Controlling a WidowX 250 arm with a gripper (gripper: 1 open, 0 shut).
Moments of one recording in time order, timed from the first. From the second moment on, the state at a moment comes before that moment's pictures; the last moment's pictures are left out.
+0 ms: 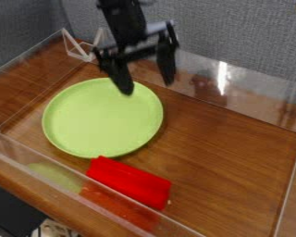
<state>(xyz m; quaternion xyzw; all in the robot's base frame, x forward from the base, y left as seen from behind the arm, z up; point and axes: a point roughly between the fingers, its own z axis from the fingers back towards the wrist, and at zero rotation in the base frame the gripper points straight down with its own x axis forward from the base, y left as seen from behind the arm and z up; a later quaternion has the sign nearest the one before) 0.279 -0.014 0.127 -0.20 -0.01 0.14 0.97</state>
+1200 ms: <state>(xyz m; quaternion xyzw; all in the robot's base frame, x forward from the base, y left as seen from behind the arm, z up) 0.206 -0.063 0.068 -0.08 0.06 -0.25 0.96</state>
